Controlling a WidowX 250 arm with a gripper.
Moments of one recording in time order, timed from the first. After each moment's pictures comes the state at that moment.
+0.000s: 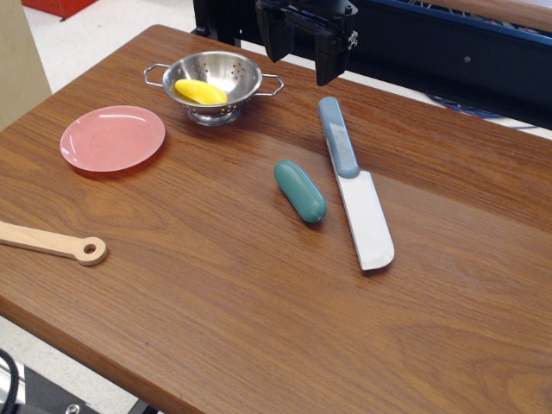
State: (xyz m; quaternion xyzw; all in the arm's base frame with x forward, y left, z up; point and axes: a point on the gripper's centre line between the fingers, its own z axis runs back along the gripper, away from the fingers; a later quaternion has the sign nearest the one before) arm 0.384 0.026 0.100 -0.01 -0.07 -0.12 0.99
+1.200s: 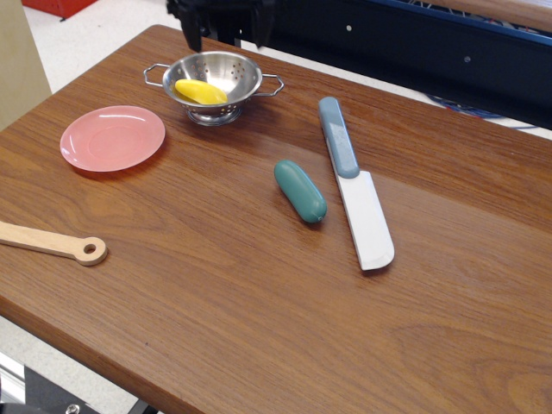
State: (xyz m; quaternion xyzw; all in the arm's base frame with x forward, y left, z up) arm 0.397 0.111 0.099 0.05 -0.13 0.34 0.93
